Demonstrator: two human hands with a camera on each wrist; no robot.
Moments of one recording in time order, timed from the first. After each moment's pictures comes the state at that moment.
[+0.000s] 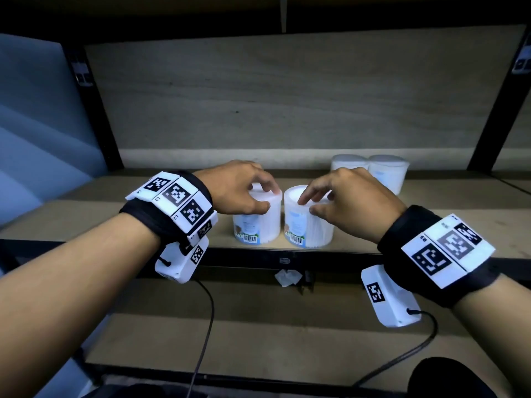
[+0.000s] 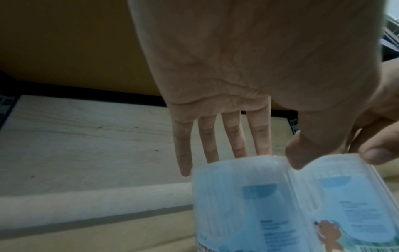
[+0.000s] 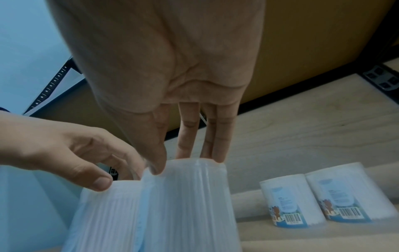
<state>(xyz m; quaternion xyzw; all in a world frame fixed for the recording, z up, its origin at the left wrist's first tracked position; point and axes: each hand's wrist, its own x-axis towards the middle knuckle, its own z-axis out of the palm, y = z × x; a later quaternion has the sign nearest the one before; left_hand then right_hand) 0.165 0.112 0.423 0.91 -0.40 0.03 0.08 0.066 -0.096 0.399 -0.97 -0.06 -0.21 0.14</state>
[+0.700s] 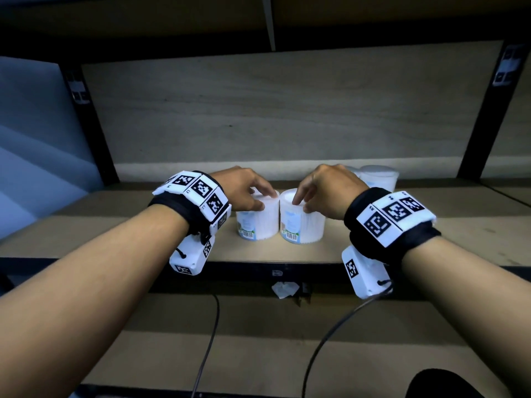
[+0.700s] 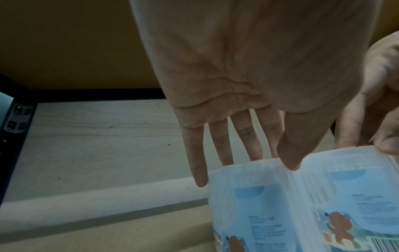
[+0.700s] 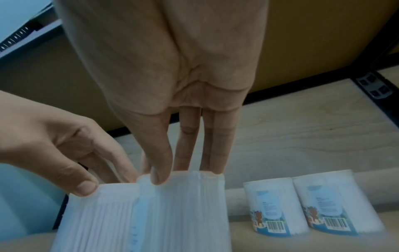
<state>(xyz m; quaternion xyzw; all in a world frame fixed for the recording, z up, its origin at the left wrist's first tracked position) 0.209 0.087 0.423 0.93 -0.37 0.01 0.09 0.118 -0.108 0.413 -0.98 -0.02 -0.16 0.15</state>
